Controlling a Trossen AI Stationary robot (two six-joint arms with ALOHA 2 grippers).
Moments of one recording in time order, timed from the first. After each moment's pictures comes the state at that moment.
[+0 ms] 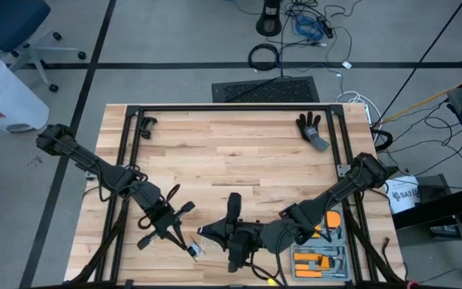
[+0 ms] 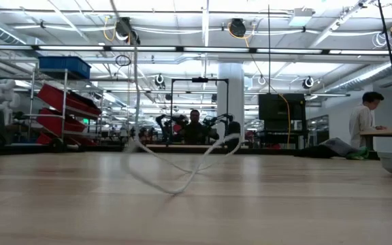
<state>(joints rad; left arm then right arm) -0.50 1.17 0.84 0.05 0.38 0.06 0.56 1.91 1.82 0.05 0.66 -0.59</state>
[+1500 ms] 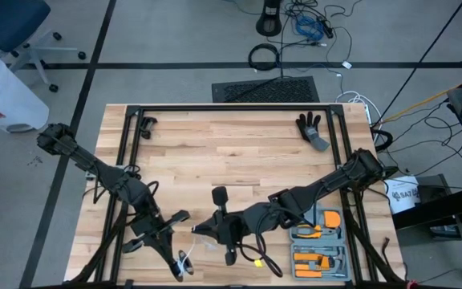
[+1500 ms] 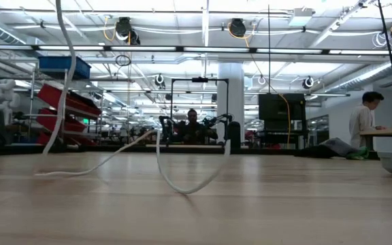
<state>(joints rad) -0.55 1.17 0.84 0.34 0.53 0.20 0.46 1.91 1.82 -0.06 0.33 -0.31</state>
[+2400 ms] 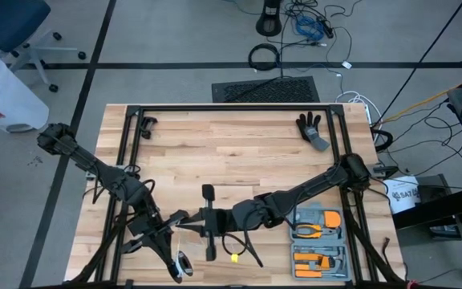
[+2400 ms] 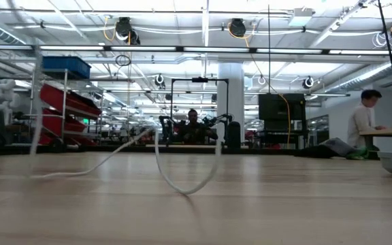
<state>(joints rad) -0.56 1.17 0.84 0.39 0.53 0.22 0.40 2.03 1.82 0.24 0.34 -0.08</state>
